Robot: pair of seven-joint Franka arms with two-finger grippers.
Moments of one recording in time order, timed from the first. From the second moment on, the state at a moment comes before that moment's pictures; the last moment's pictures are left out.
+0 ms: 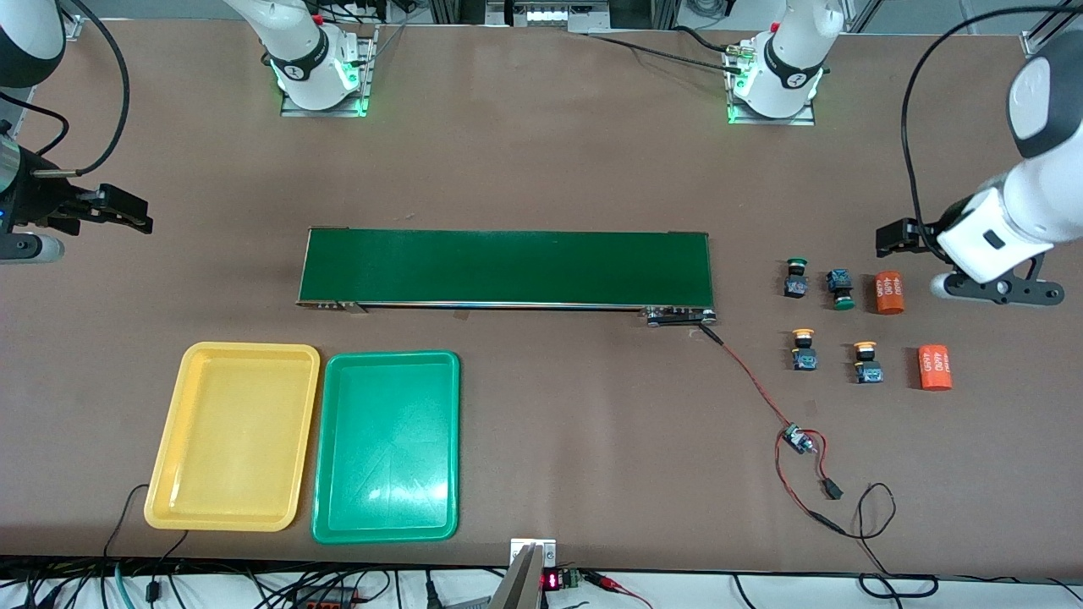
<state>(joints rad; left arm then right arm) 0.02 0.16 0.00 -1.66 0.04 1.61 0.09 -0.03 0.09 0.00 -1.59 -0.04 1.58 -0.07</state>
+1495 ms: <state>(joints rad) 0.35 0.42 0.00 -2.27 0.17 2.73 0.41 -0.03 0.09 0.00 -1.59 -0.04 1.58 -0.07</state>
